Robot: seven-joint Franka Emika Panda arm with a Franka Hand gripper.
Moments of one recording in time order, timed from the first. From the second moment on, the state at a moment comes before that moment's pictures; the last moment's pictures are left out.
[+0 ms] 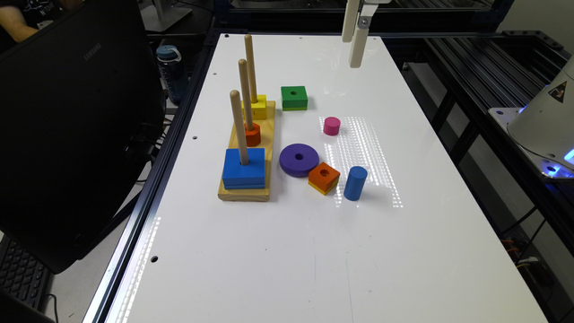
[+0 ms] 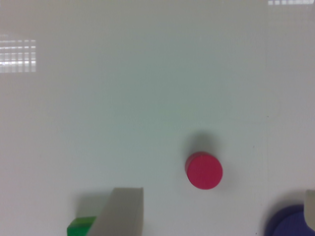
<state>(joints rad) -0.29 -0.20 0.21 -2.53 0.03 2.35 0.68</state>
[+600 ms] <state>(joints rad) -0.31 -0.20 0.21 -2.53 0.03 2.35 0.67</state>
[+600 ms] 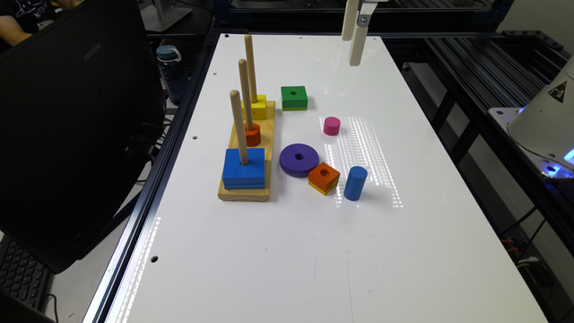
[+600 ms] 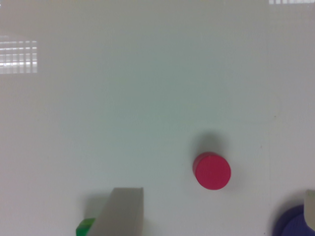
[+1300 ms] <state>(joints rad) -0.34 -0.18 0.21 -2.50 0.02 2.35 0.64</state>
